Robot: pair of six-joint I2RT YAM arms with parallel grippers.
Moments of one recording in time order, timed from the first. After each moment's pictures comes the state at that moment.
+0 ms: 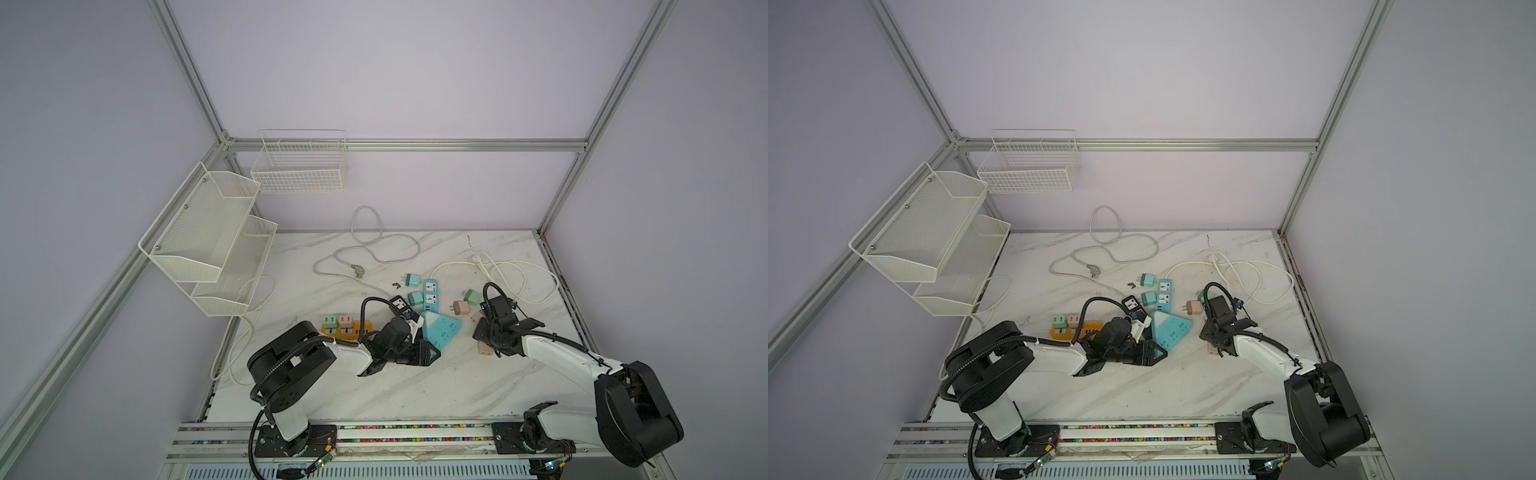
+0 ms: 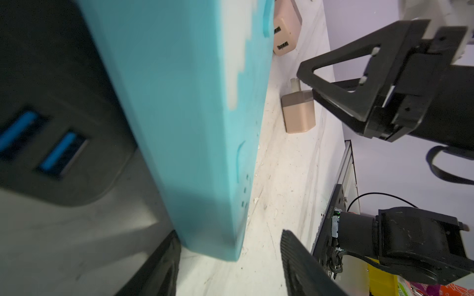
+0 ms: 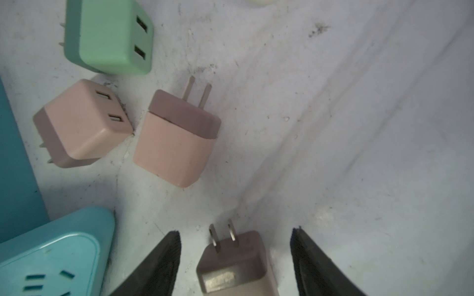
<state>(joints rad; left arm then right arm) -0.88 1.71 0.67 0.37 0.33 -0.81 0.38 1.27 0.63 -0.49 0.24 0.85</state>
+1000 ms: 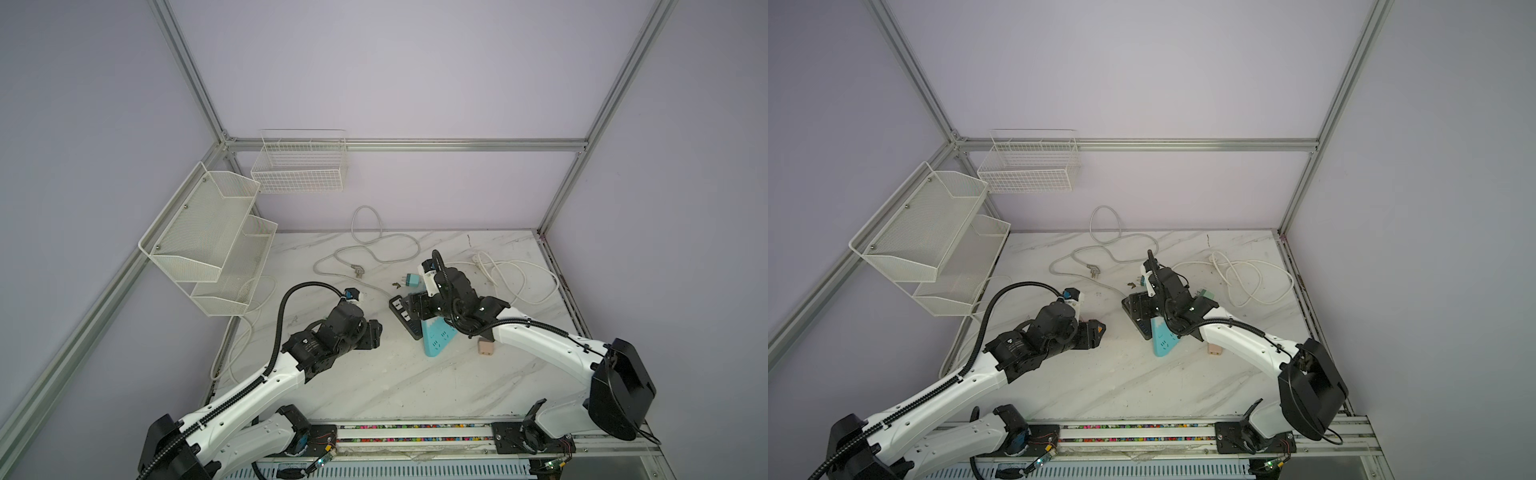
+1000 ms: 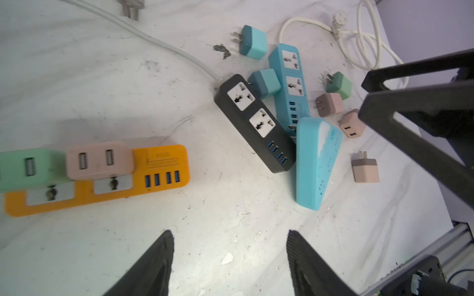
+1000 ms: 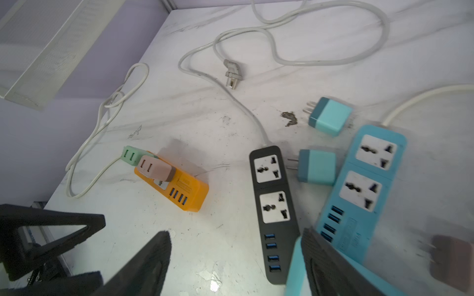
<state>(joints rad) -0.67 0.97 0.76 -0.57 -0.13 -0.62 0.80 1.49 1.05 -0.17 -0.06 0.39</state>
